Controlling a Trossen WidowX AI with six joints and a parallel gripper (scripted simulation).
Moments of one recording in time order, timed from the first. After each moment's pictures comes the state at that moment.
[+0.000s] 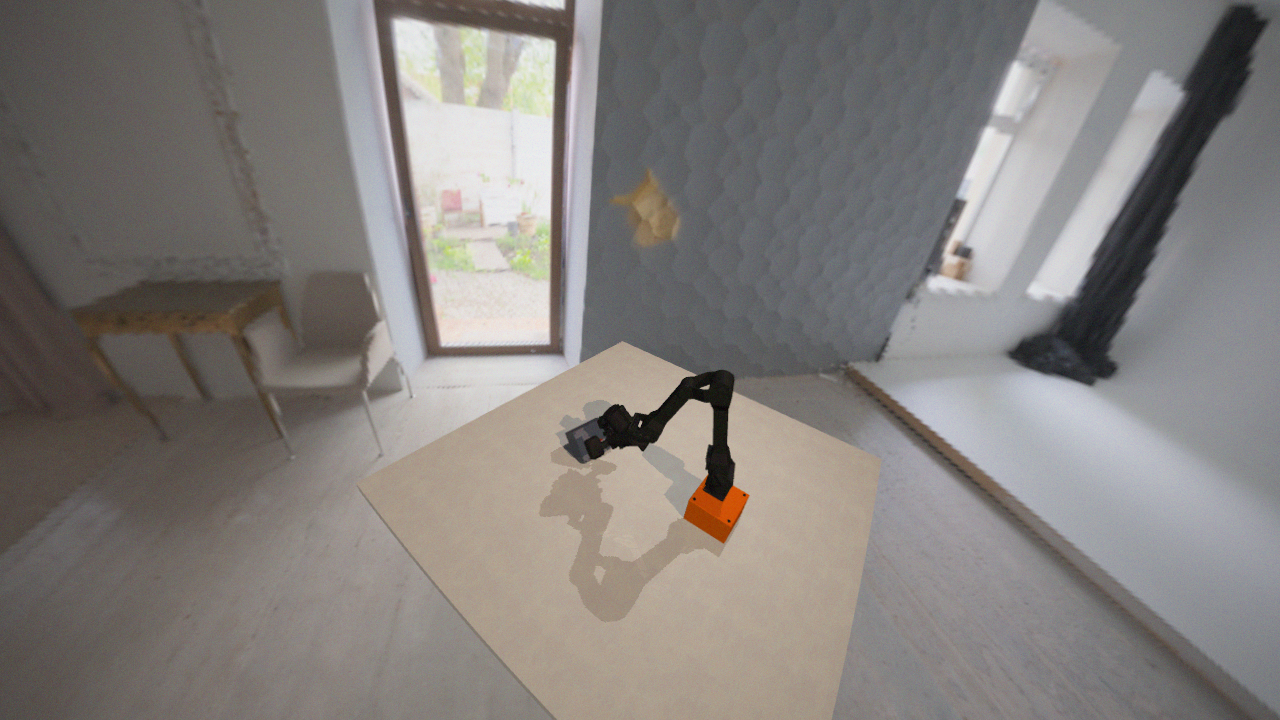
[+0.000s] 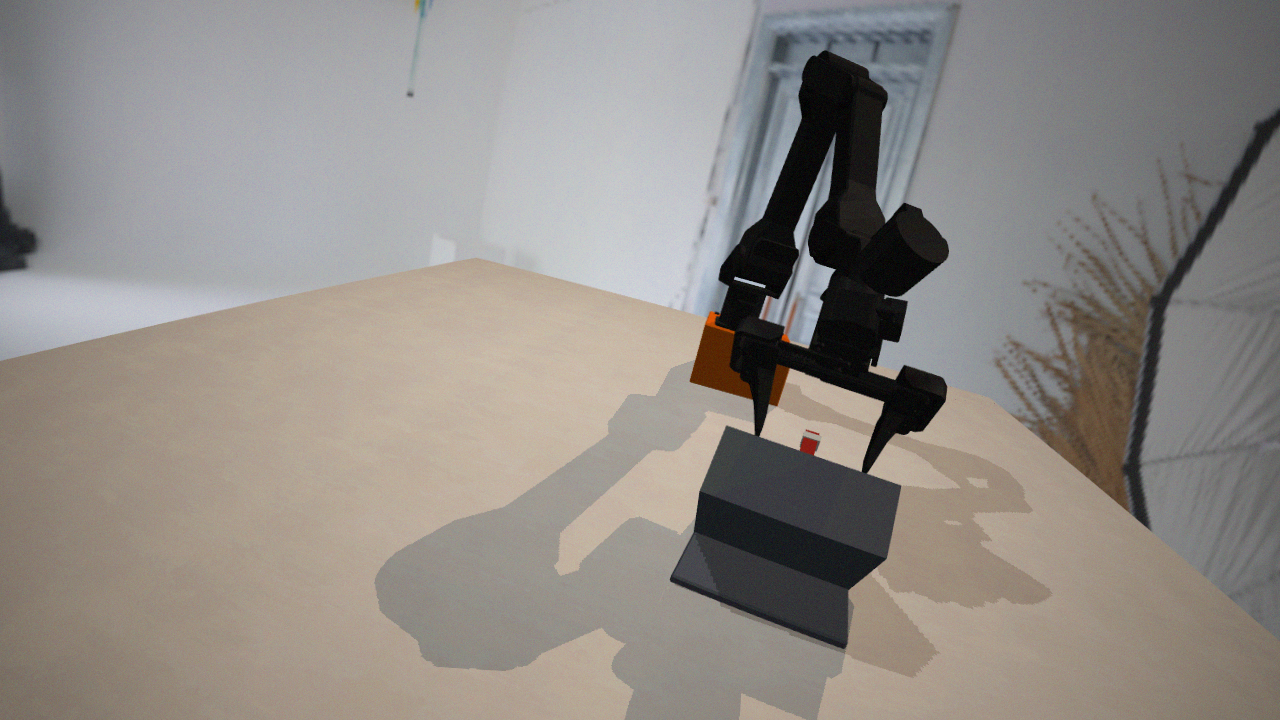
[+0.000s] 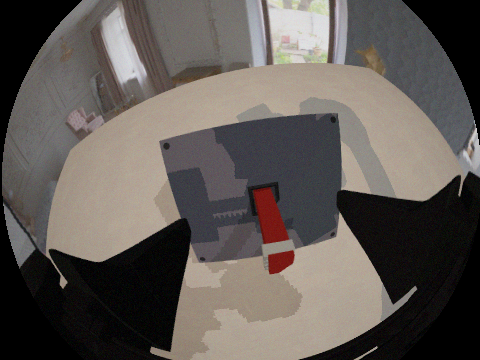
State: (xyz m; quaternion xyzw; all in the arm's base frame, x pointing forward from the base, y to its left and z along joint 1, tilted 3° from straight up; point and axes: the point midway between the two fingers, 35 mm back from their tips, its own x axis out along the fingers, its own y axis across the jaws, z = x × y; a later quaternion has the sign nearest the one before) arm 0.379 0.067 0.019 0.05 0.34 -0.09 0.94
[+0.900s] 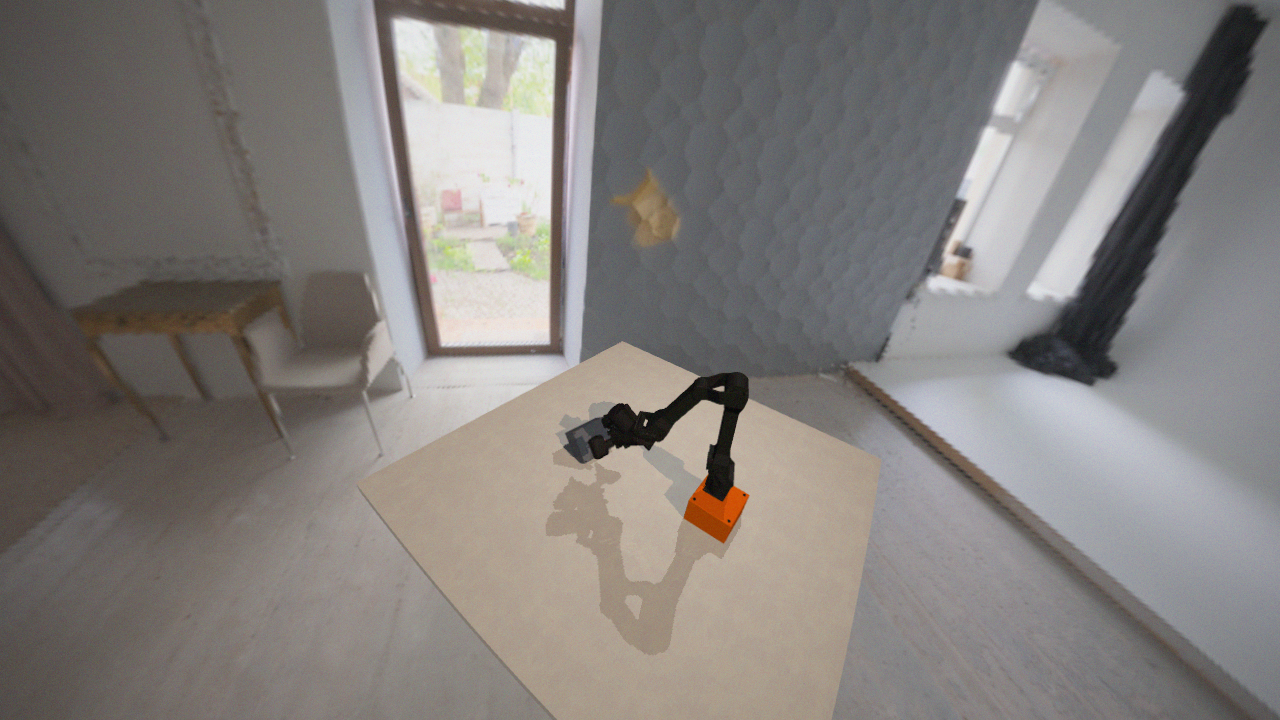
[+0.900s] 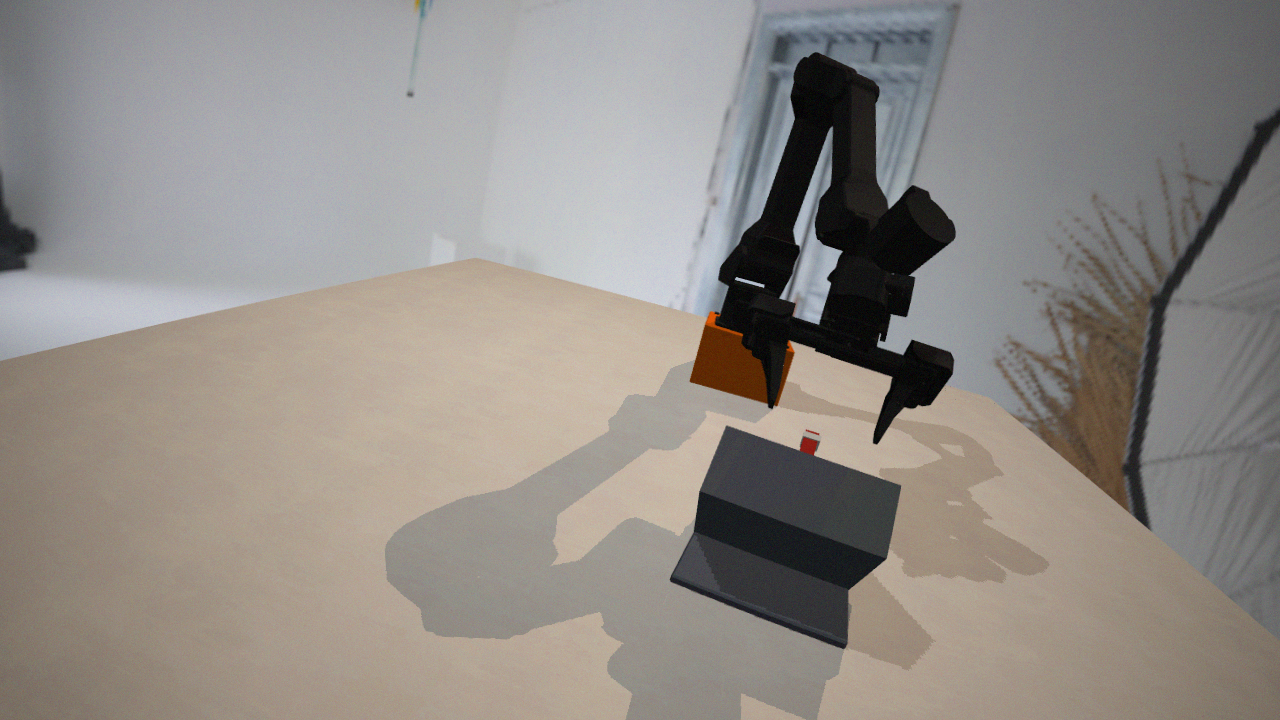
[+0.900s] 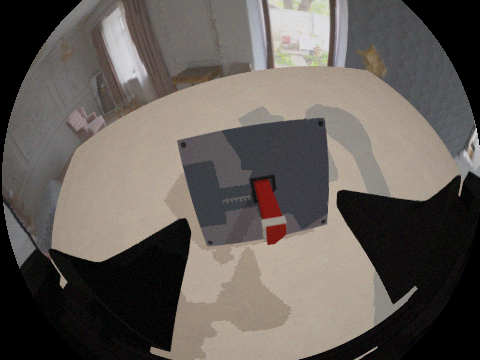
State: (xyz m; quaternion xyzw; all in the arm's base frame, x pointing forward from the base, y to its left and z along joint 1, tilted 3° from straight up) arm 0.360 0.073 0.039 0.05 0.34 -0.08 0.94
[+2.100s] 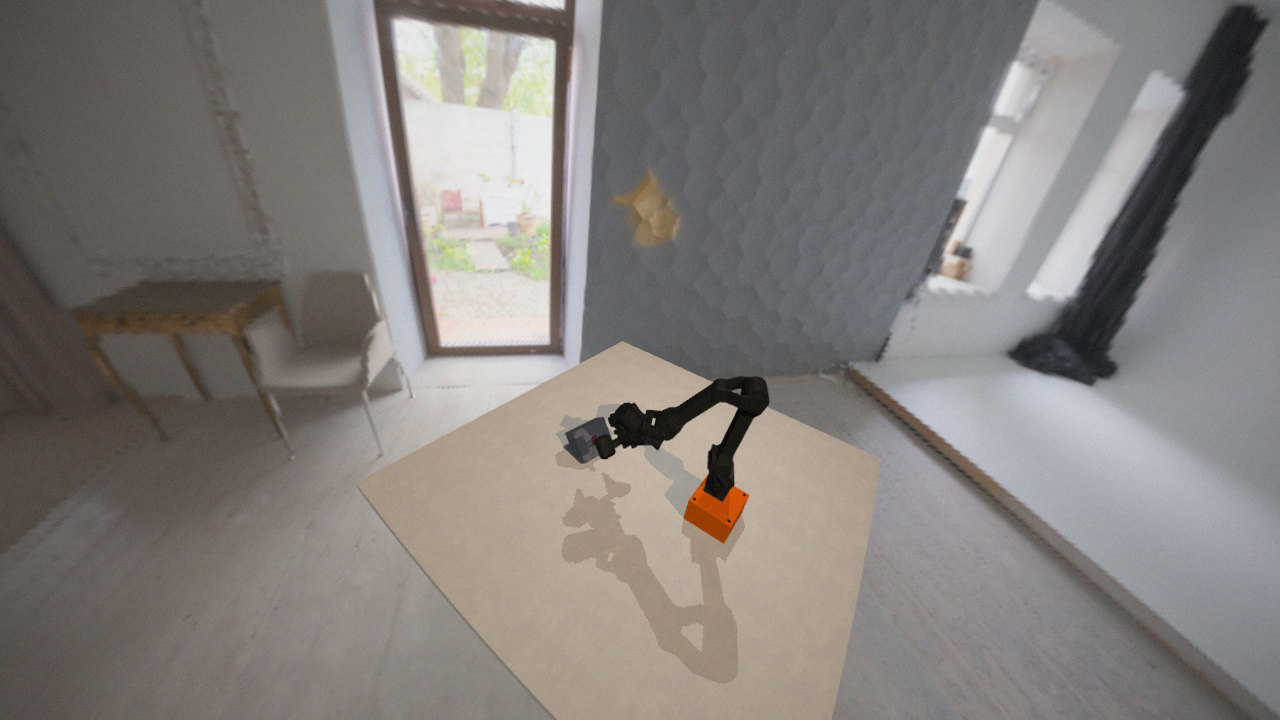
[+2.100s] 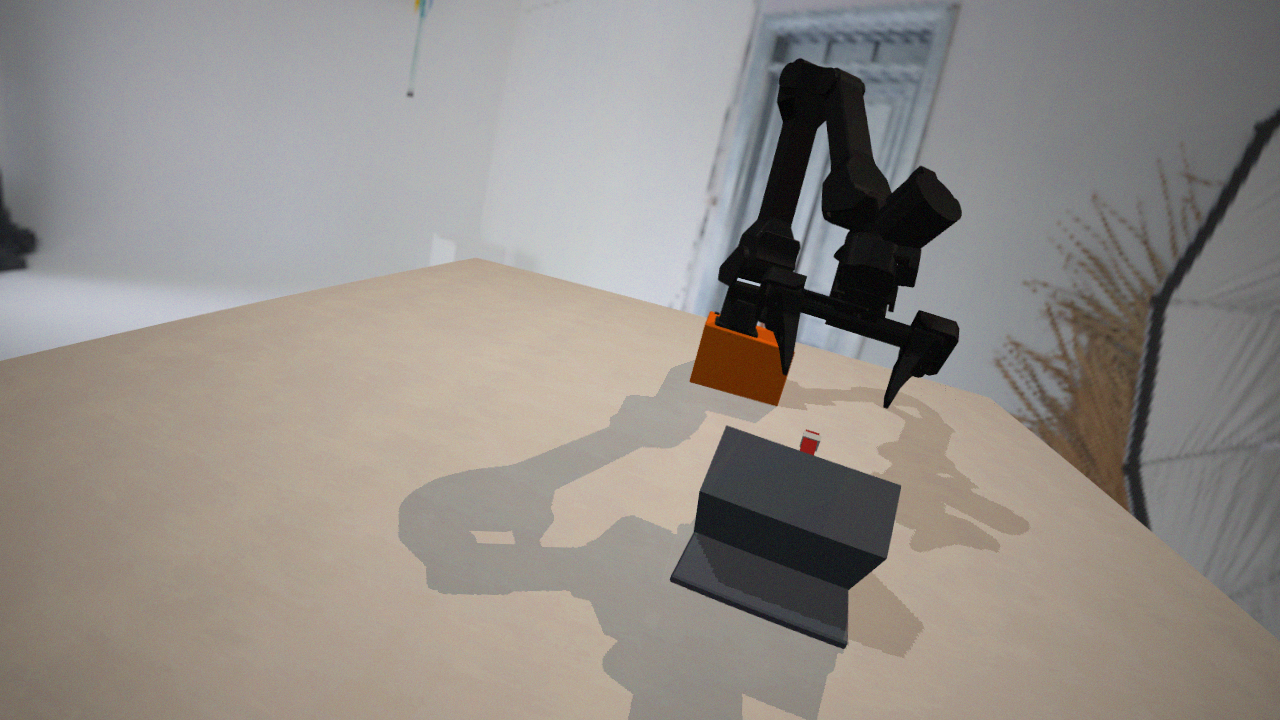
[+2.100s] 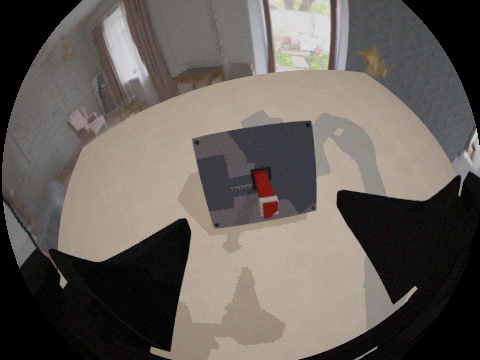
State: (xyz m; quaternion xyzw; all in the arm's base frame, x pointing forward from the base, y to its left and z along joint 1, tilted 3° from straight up) arm 0.333 0.079 0.064 0.05 0.34 -0.08 0.94
